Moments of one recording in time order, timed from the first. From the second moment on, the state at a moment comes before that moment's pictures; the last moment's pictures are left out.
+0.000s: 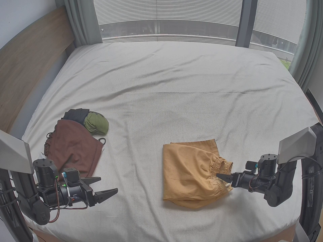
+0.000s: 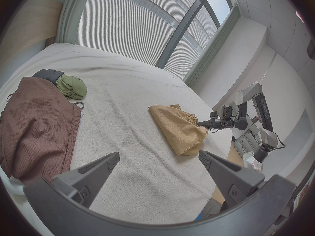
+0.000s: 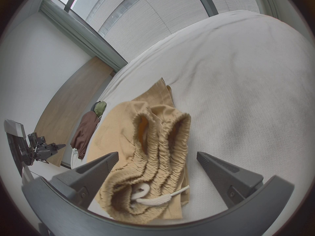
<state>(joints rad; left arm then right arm) -0.12 2.10 -0.07 -1.55 -0.63 -0.04 0.17 2.44 -0.39 -1.54 0.40 0.38</state>
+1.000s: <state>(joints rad) -0.12 2.10 -0.06 -1.55 -0.63 -0.05 0.27 2.60 -0.62 -1.55 0.49 0.62</state>
